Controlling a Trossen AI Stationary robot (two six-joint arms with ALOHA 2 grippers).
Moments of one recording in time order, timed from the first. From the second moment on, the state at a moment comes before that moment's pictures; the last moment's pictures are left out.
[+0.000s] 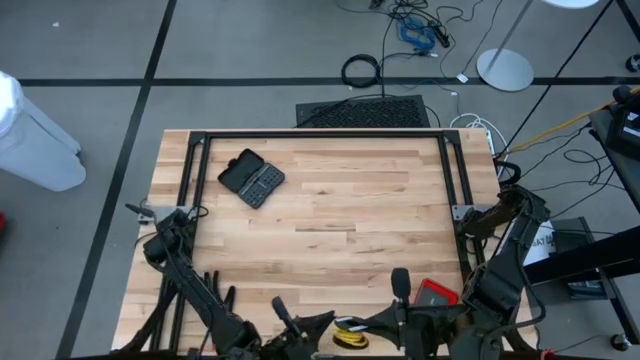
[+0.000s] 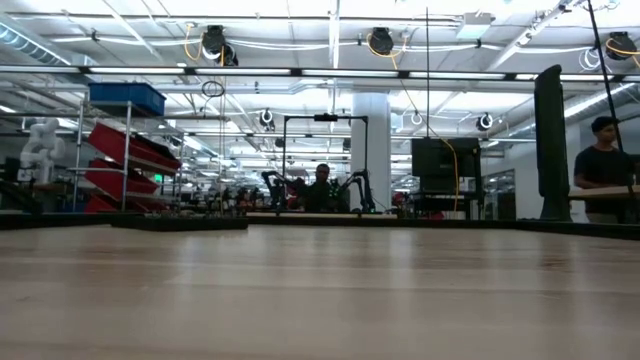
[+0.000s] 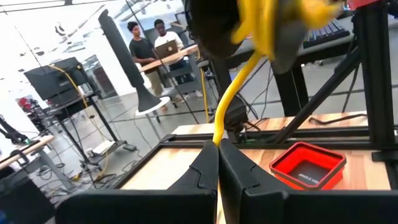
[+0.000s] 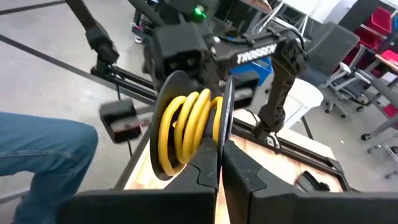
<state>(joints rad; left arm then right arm) -0.83 2.13 1.81 0.46 -1.39 0.46 0.91 1.70 1.85 -0.58 0.80 -0.01</state>
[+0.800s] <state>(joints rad) -0.90 2.10 1.81 0.55 -1.33 0.50 0.83 1.74 1.85 -0.71 0.75 -0.20</state>
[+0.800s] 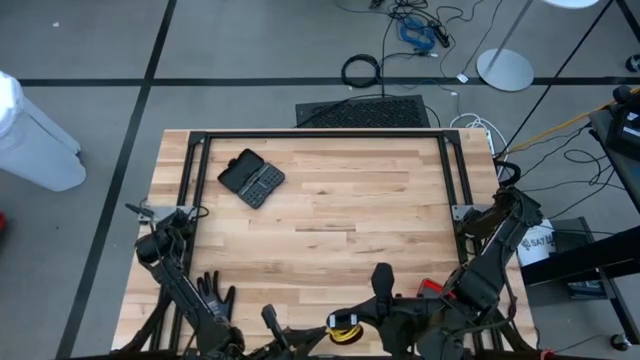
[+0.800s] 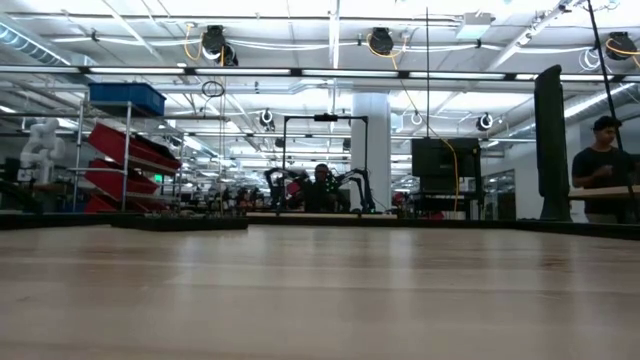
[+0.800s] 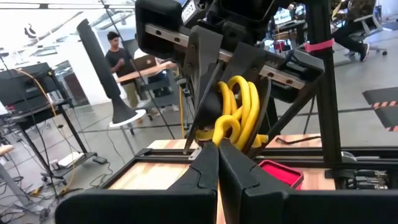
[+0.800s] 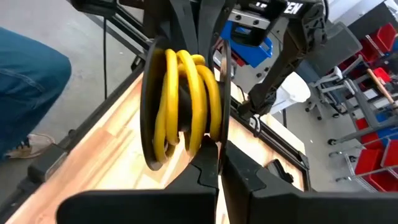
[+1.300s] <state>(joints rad) -0.92 2.09 1.81 0.54 -1.34 0.50 0.82 1.75 1.85 -0.73 0.82 -0.21</state>
